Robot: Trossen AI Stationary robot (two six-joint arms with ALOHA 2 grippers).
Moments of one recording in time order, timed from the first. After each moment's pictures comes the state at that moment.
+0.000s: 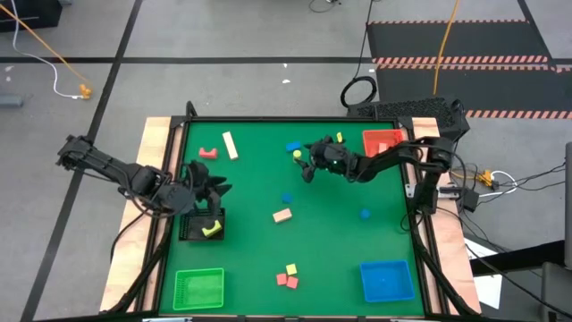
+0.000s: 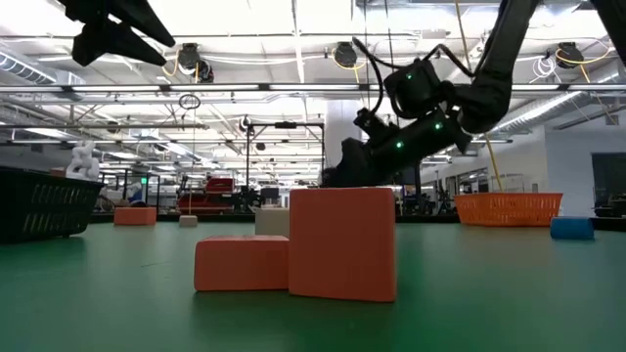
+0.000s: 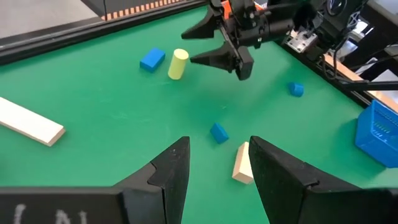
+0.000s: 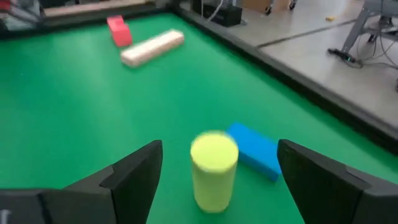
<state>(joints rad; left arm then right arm) -0.41 0.87 0.80 -0.67 -0.72 -0.95 -0.32 1.83 0.65 0.81 0.21 0.08</state>
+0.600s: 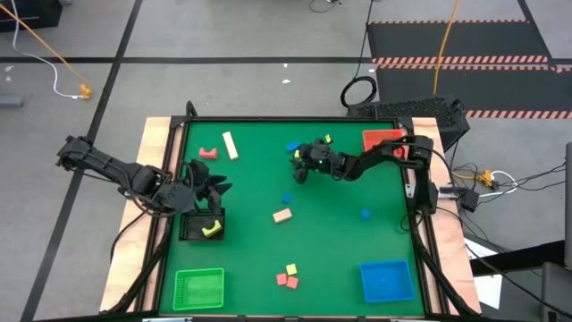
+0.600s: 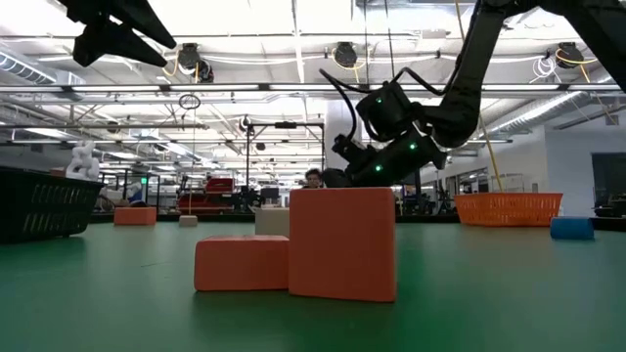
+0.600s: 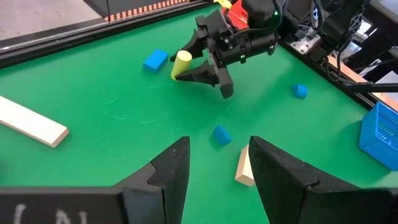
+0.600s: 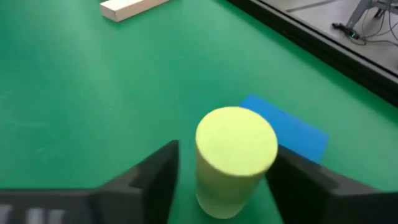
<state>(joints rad) -0.40 0.87 0.80 -0.67 -0.72 -0.95 -0.32 1.99 0.80 0.70 0.21 0.07</state>
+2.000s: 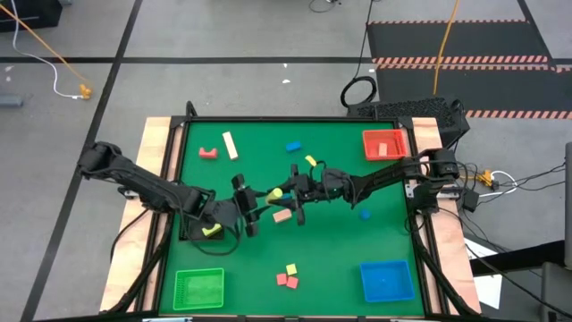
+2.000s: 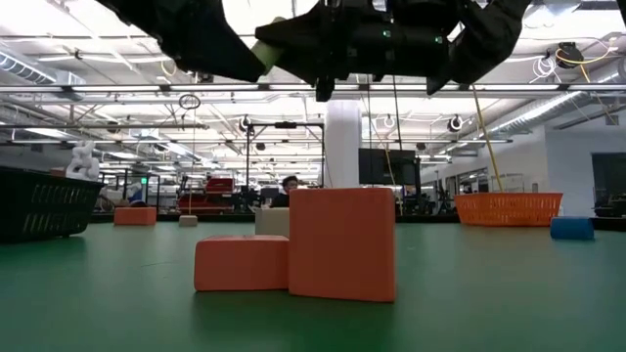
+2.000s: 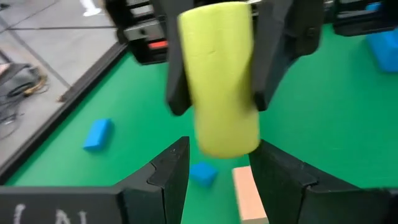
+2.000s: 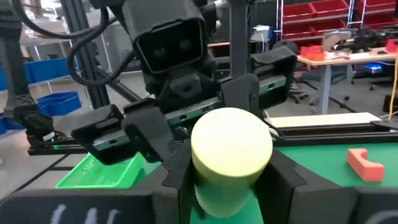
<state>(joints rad) -0.35 1.36 0.79 0.01 -0.63 -0.19 0.02 1.79 0.86 0.97 -0.11 0.13</state>
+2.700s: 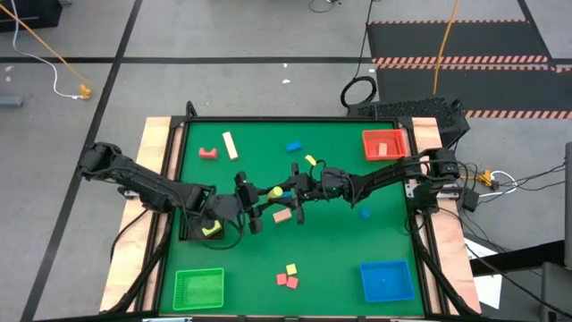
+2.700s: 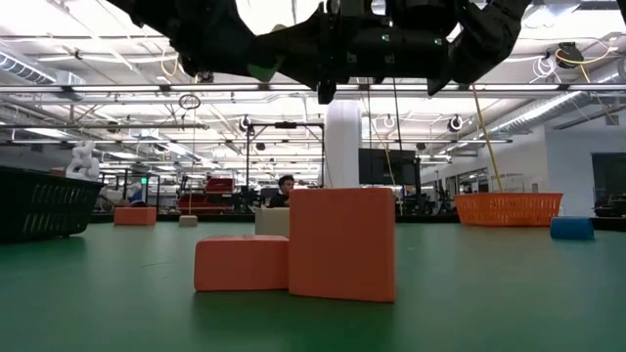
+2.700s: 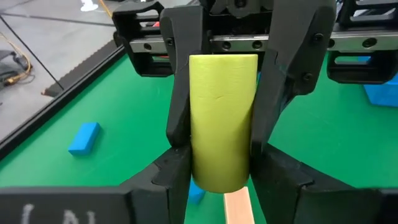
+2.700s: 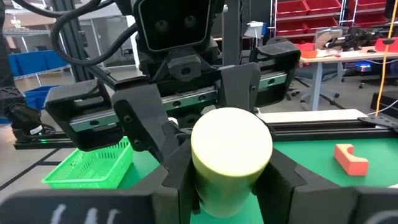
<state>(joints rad) -0.30 1.36 0.79 0.09 -0.59 -0.23 0.03 1.79 0.86 0.94 -0.10 0.10</state>
